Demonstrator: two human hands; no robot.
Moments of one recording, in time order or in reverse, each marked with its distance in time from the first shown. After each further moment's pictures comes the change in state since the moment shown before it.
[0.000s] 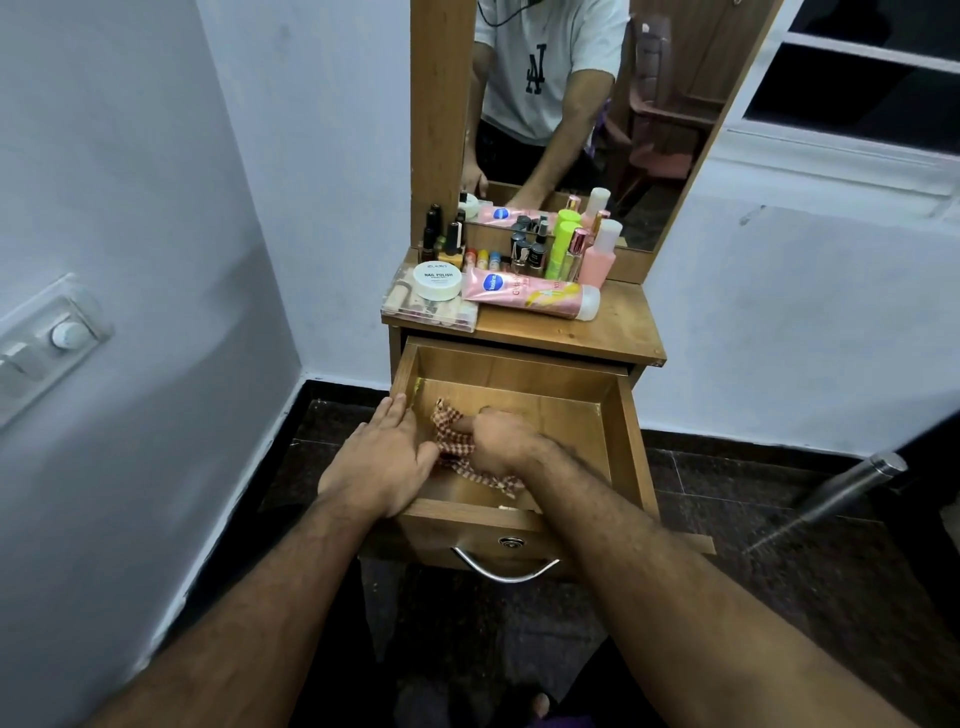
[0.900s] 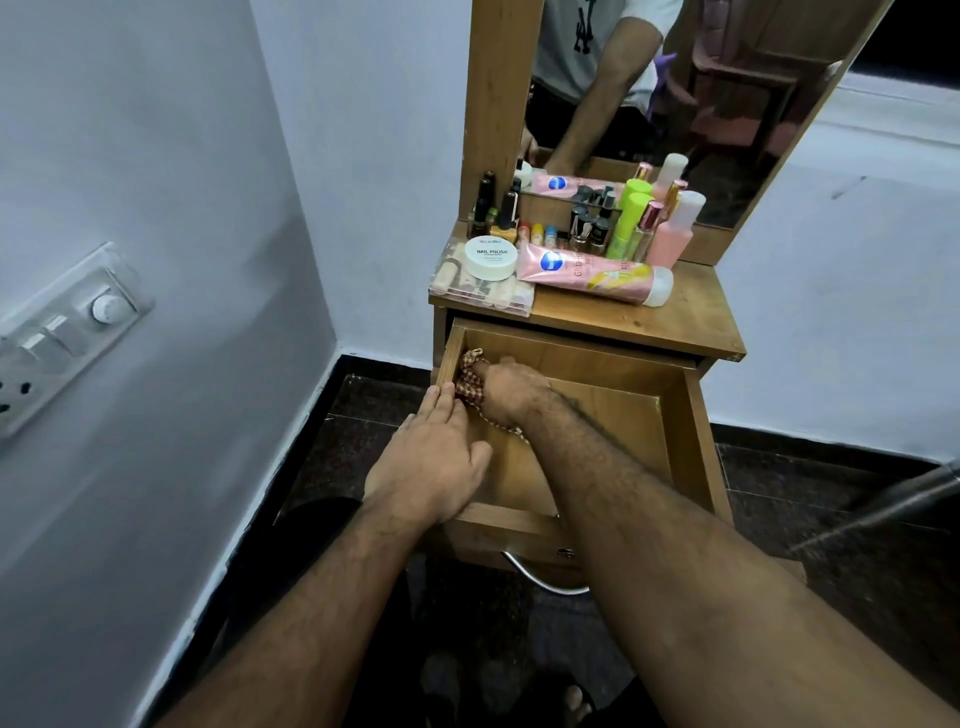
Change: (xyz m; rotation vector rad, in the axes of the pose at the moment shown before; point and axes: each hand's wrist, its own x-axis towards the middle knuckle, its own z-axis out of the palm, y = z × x) left_hand 0.003 -0.003 0.005 -0.048 0.012 0.018; right_hand 0.052 -0.033 -0.013 -0.005 0.097 0.020
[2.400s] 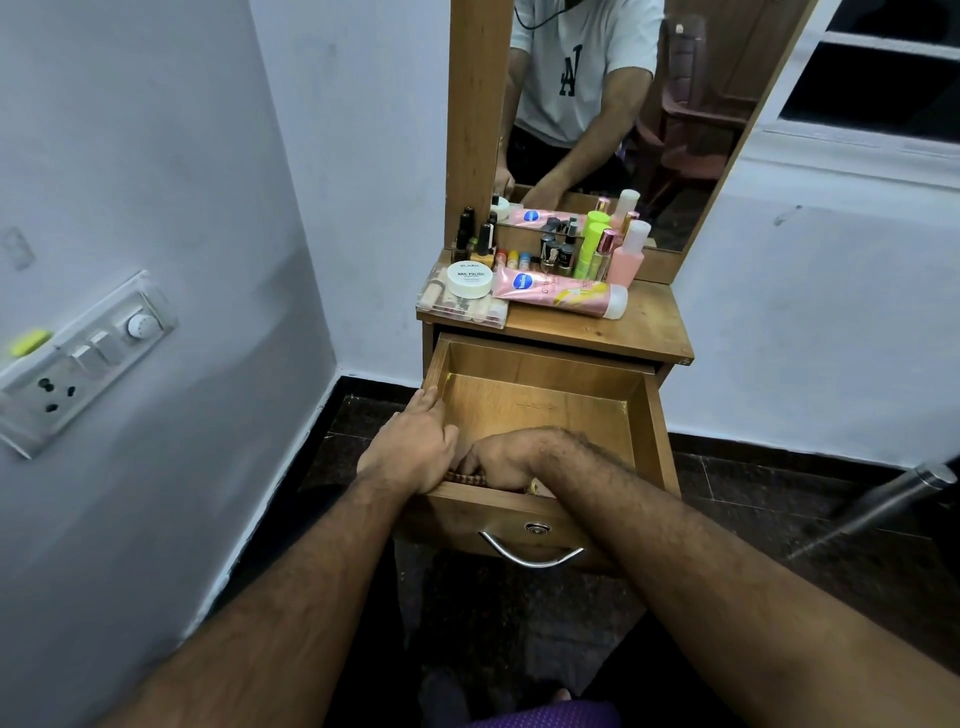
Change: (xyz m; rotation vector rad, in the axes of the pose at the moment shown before) left_hand -0.002 -0.001 -0.002 -0.038 0.045 -0.023; right_hand -0.077 0.006 0.008 -0.004 -0.389 -0.211
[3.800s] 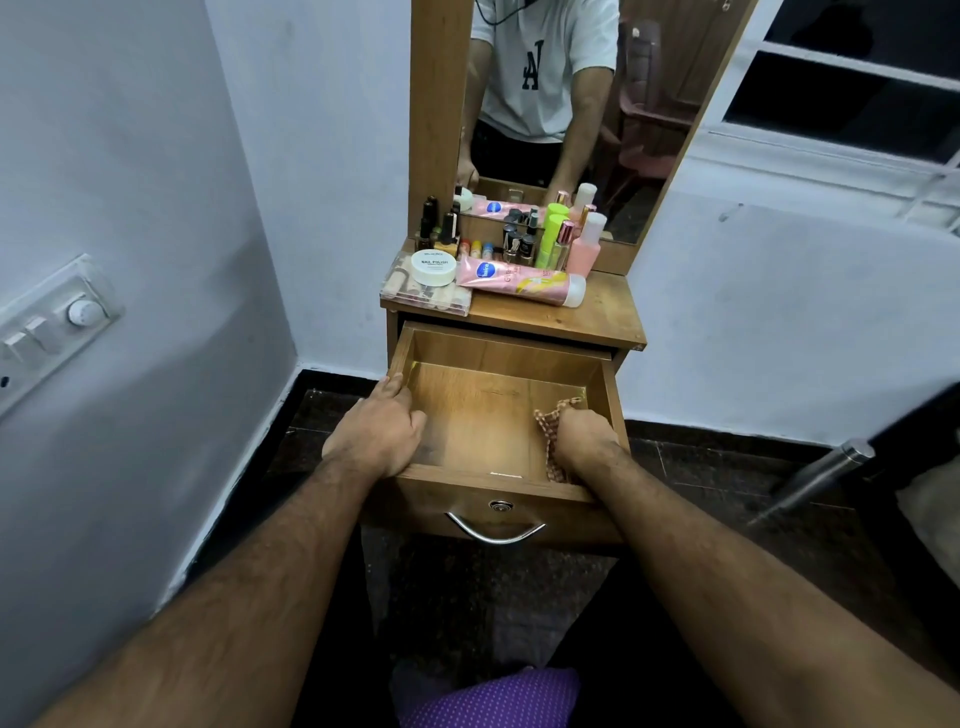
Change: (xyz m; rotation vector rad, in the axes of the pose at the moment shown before) left_hand -0.003 0.004 -0.003 0.062 -0.017 -0.016; right_hand -0.051 0.098 0.025 0.063 0.496 0.558
